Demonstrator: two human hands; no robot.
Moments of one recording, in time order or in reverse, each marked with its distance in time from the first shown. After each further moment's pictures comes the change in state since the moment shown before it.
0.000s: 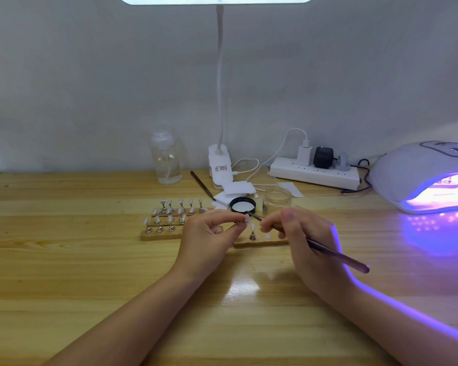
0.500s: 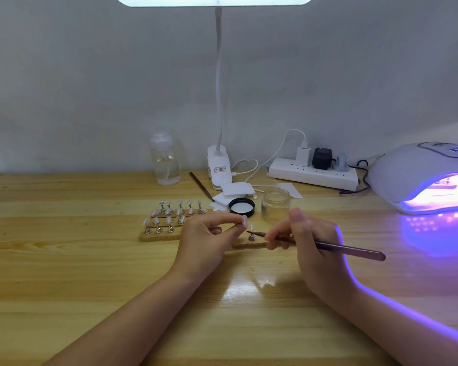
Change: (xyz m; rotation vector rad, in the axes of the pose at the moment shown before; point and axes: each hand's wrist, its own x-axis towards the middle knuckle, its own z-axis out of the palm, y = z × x) left_hand 0.000 -0.001 0.000 -0.023 -0.005 -0.009; right_hand -0.002 -0.002 -0.001 0.158 0.019 0.062
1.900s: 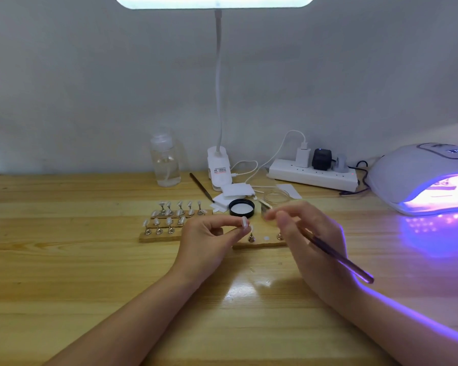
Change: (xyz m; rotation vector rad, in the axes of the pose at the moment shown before) left_hand 0.000 -0.001 0.001 -0.014 -0.041 0.026; right_hand 0.004 -0.008 -0.003 -0.116 0.010 -0.064
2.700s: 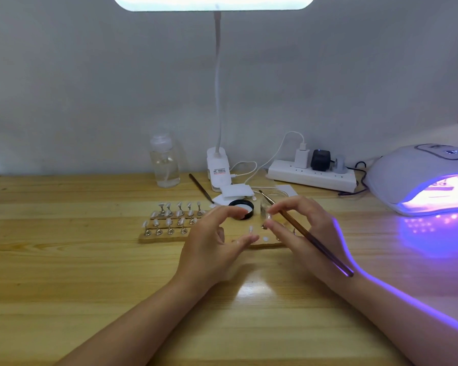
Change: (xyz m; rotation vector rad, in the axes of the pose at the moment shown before) left_hand -0.004 -0.004 0.002 0.285 -0.019 0.196; right_hand 0.010 0.015 -0.012 -0.187 -0.097 0.070
